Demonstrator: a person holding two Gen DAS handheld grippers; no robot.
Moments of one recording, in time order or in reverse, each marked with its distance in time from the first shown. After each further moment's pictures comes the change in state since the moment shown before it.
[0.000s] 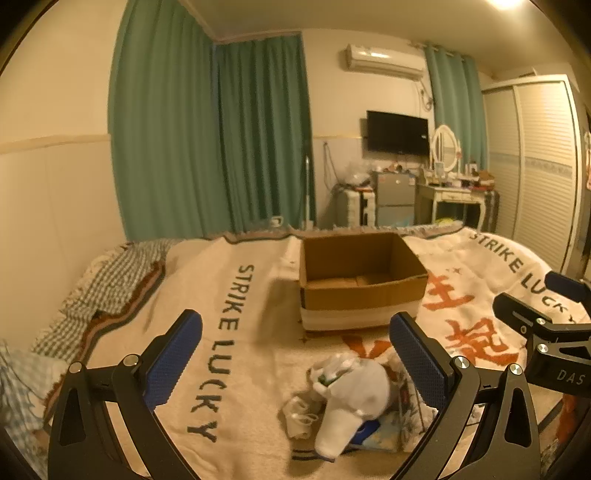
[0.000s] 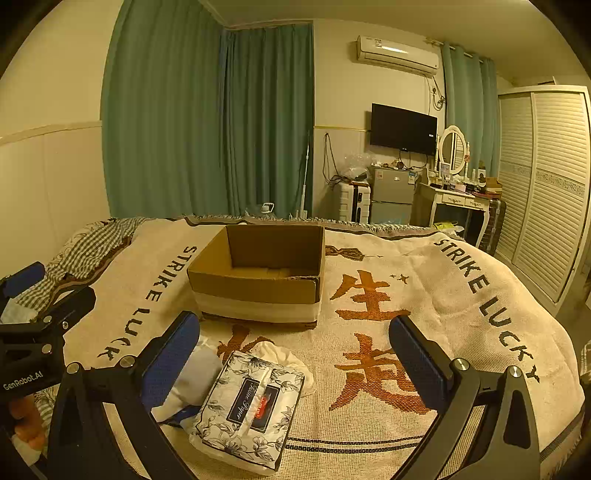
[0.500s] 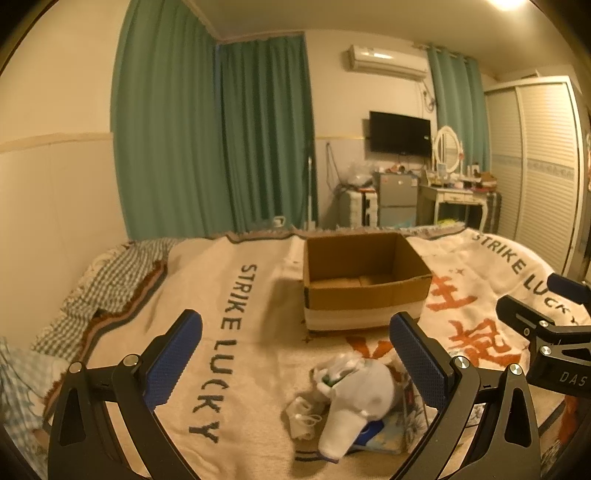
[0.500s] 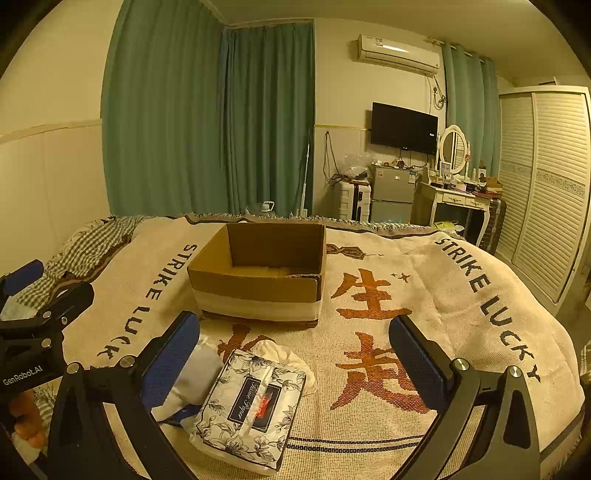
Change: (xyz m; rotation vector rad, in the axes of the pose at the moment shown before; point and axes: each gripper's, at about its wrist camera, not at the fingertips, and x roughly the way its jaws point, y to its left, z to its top) left arm 0.002 0.005 0.000 -0.011 0.003 0.003; right arm 0.001 0.004 -0.002 -0.007 0.005 -0.001
